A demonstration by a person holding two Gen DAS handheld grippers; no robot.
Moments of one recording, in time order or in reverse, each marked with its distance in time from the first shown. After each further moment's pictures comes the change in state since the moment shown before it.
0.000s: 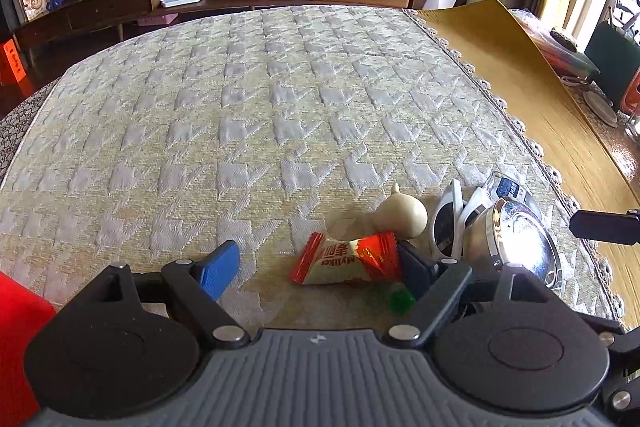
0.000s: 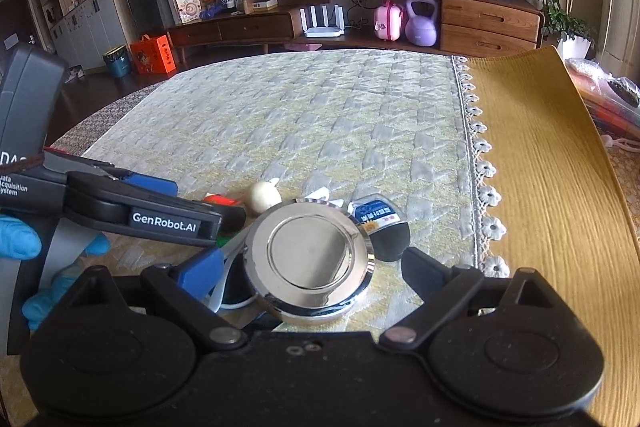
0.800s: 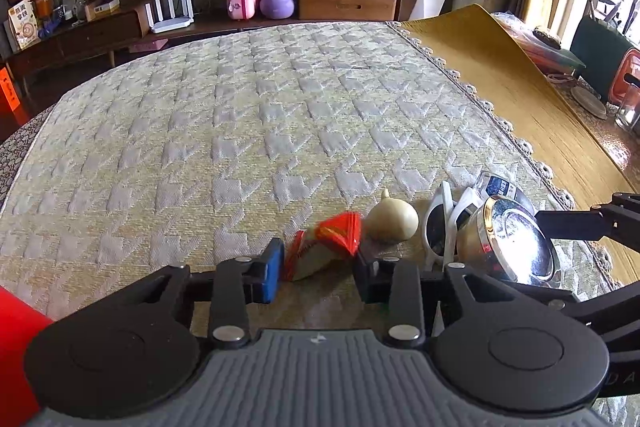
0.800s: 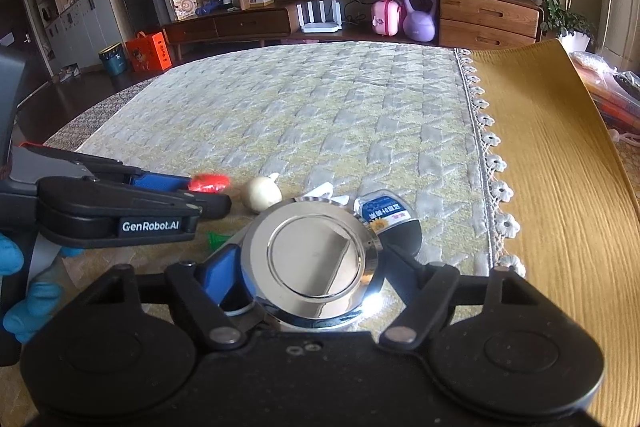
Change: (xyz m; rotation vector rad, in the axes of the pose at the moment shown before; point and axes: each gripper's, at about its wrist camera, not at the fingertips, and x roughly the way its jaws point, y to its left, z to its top) left arm -0.006 -0.005 -0.005 0.057 -0.060 -0.012; right arm 0.015 0.005 -0.001 0.004 0.011 -0.011
